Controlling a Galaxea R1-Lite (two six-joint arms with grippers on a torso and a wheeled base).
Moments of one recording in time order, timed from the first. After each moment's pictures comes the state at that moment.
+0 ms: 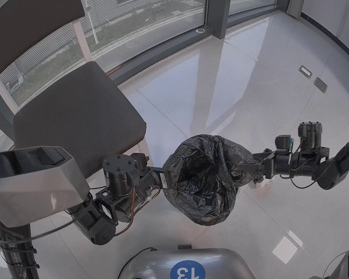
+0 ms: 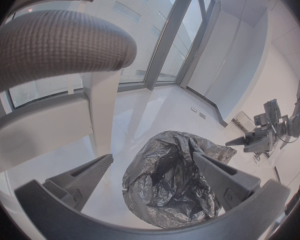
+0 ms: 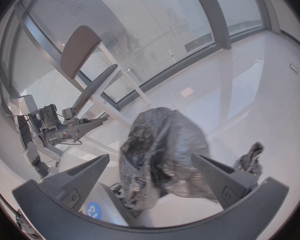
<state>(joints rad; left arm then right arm) -0.62 2.19 -0.73 -1.32 0.16 -0.22 0.17 1.96 -0.79 -0.71 0.61 0.01</state>
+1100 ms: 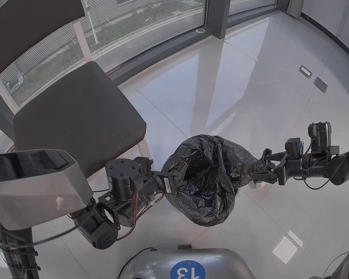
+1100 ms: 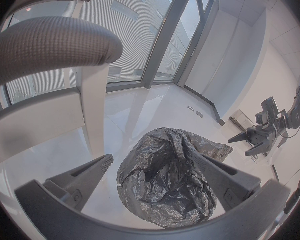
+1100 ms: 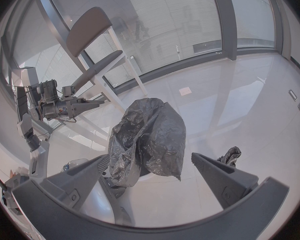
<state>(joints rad) -0.64 2.19 -0.71 -1.34 0.17 -0.22 0.10 1.88 -0.77 -0.51 0.61 -0.28</state>
